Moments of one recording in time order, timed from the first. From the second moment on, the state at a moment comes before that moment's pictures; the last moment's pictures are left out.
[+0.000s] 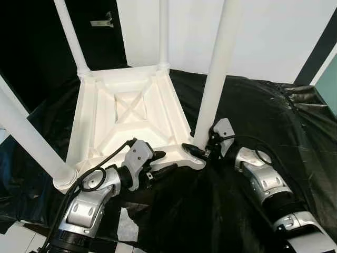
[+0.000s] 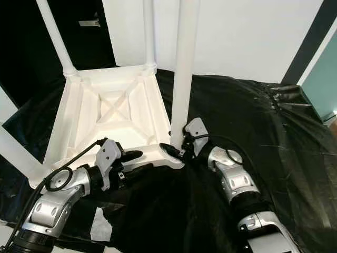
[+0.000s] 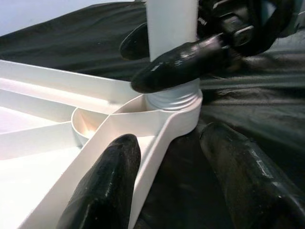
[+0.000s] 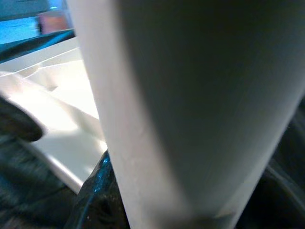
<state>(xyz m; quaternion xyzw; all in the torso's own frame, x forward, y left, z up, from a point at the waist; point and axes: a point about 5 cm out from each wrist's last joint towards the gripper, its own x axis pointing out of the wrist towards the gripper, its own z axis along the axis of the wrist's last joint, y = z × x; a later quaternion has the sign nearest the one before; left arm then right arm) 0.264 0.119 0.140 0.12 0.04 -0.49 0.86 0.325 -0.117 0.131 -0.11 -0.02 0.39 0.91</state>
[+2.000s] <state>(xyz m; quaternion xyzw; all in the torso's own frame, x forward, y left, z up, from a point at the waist) 0.266 0.115 0.144 0.12 0.04 -0.50 0.86 0.323 -0.117 0.143 -0.09 -0.01 0.36 0.93</state>
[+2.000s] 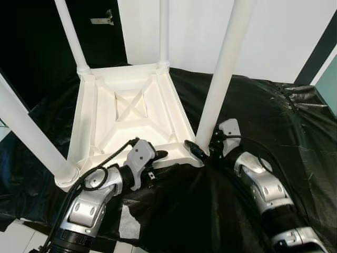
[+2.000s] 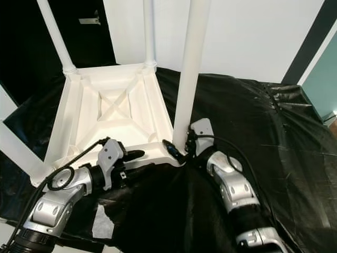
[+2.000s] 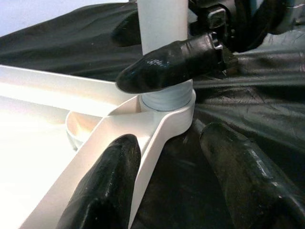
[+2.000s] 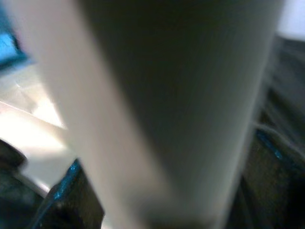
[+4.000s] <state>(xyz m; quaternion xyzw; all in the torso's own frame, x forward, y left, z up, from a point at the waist) 0.264 0.109 0.146 0.13 0.03 -0.51 0.85 0.299 -0.098 0.128 -0.03 -0.02 0.17 0.98</state>
